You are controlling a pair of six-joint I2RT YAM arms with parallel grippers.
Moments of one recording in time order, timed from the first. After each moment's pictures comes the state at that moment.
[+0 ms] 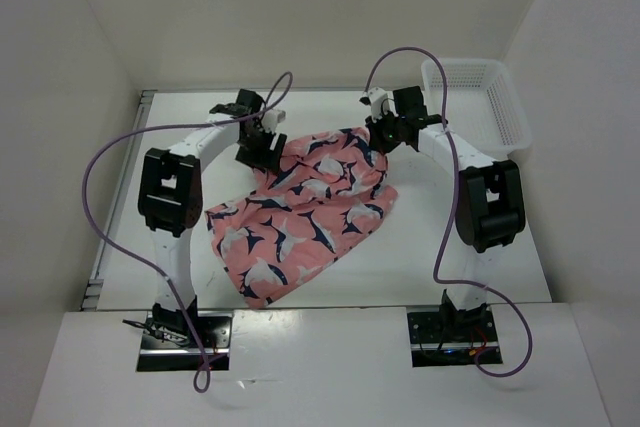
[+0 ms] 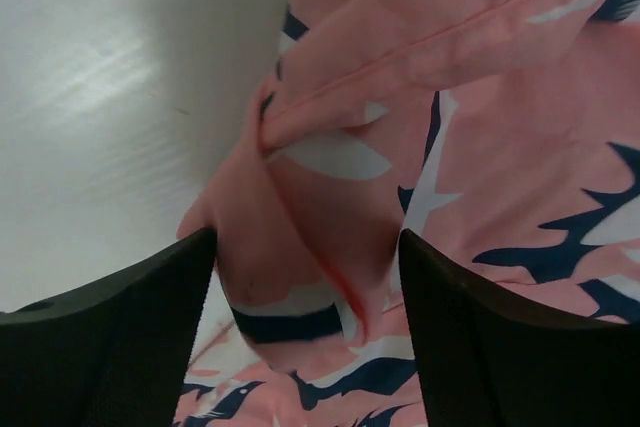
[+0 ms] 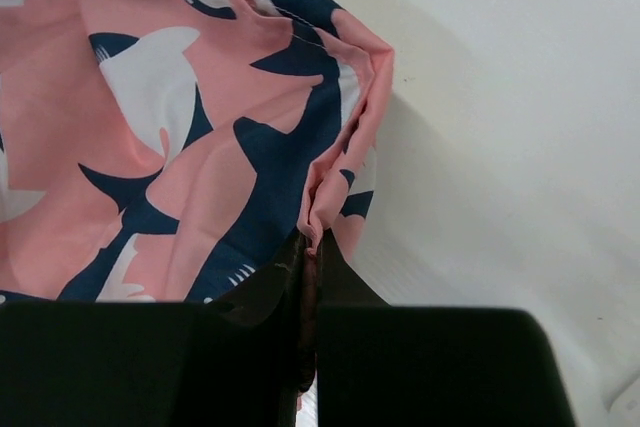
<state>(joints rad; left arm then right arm) -0.23 2.09 1.71 -0.78 0.23 0.07 0.23 1.87 1.42 -0.36 -0.35 -0.36</state>
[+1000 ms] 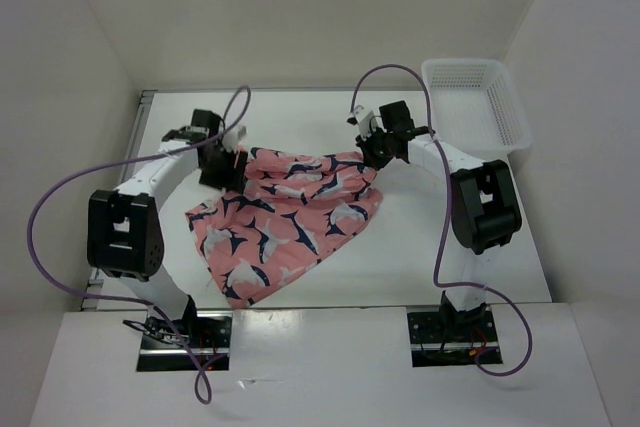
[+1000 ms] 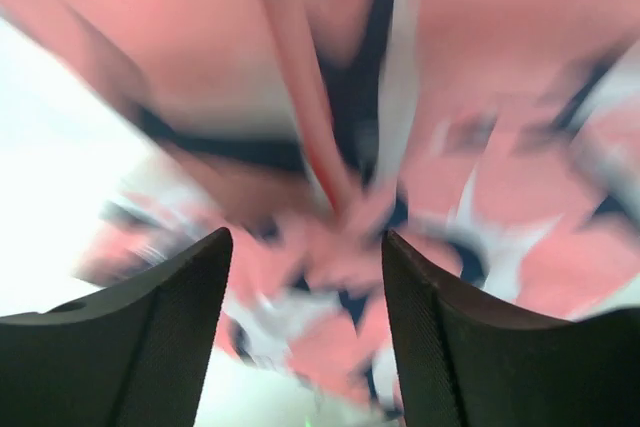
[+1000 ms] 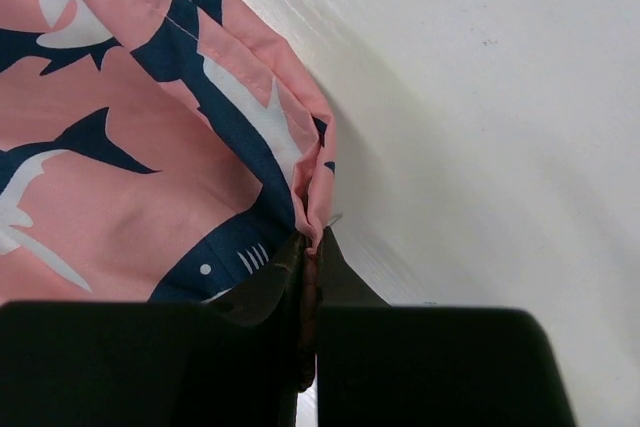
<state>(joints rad) -0.12 1.67 1.16 -0.78 0.18 0.07 0.30 1.87 1.32 -0.34 -0.30 -0.43</state>
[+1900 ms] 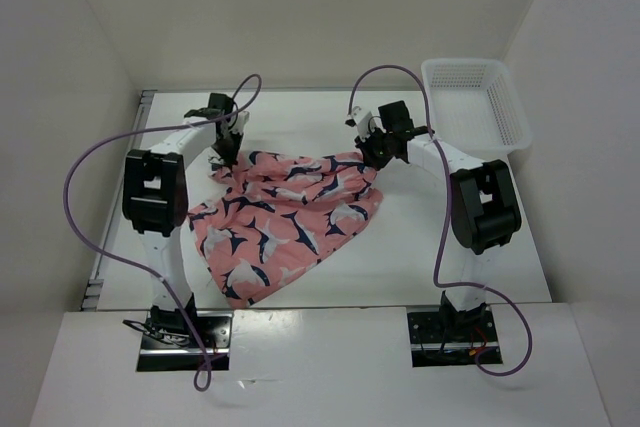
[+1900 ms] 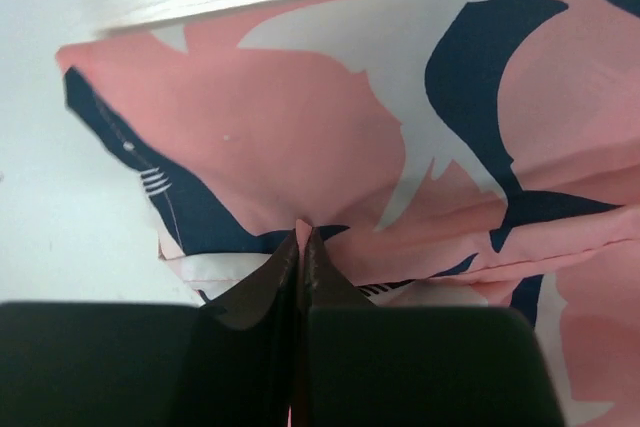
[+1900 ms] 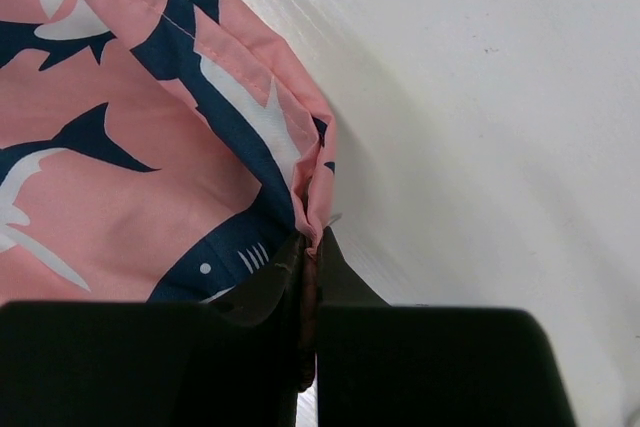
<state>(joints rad) -0.10 2.08 1.60 -0.72 -0.01 0.07 0.30 1.87 1.32 -0.35 -0.30 -0.48</state>
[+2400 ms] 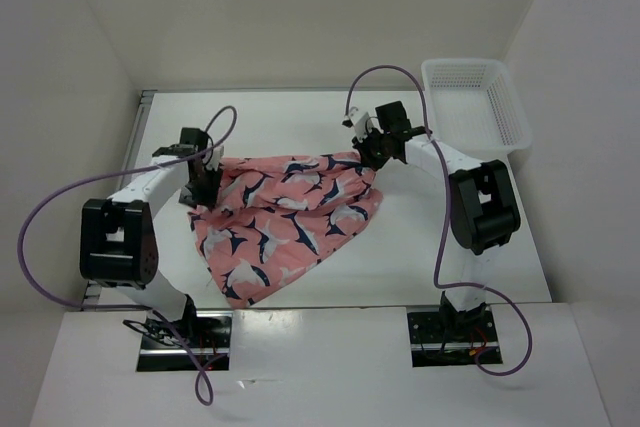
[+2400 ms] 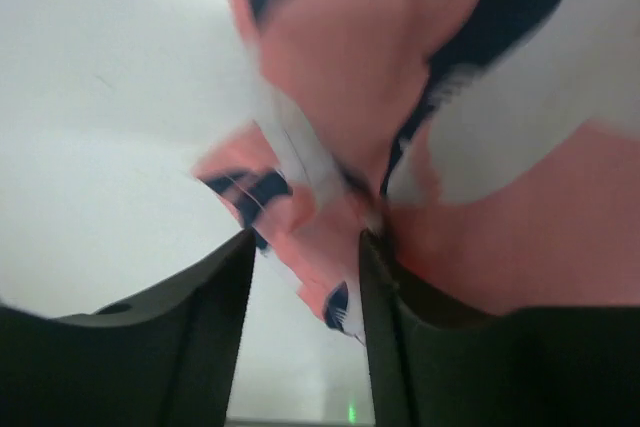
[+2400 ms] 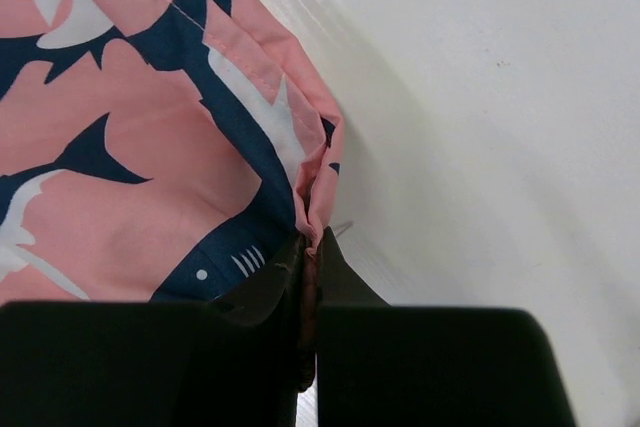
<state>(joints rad) -0.03 1.59 1.13 -0.72 -0.08 0.07 0.31 1.87 1.32 -0.34 -0.30 -0.48</state>
